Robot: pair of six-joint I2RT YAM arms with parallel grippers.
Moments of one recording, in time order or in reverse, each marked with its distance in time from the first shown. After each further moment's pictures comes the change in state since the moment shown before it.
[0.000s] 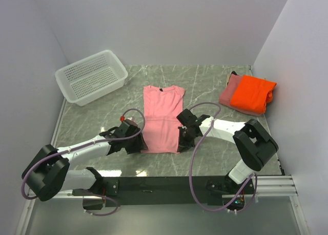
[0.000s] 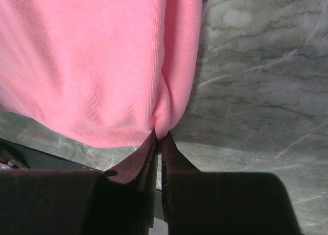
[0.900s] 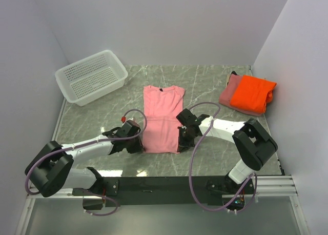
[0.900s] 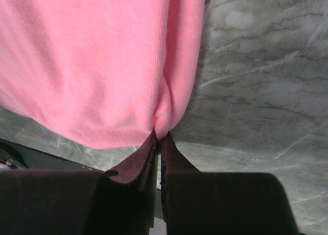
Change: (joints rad) left arm -0.023 0.048 0.006 0.021 -0.034 -0.027; right arm 0.001 0.006 0.009 -0.009 0.000 -0.009
